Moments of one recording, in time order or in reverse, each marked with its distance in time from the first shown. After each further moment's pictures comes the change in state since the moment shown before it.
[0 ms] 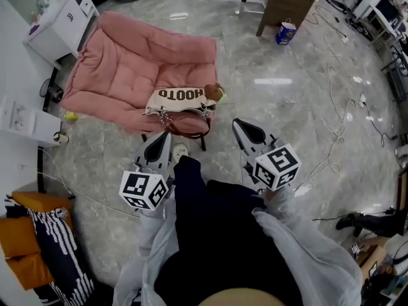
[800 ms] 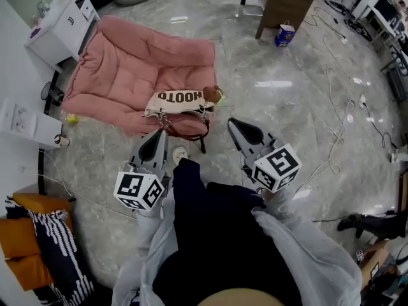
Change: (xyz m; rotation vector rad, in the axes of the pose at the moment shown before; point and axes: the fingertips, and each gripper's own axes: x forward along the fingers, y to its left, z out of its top) left arm -0.006 -0.003 0.024 0.017 -0.064 0.013; right arm -0.009 0.016 0.023 -0.057 -0.092 0.075
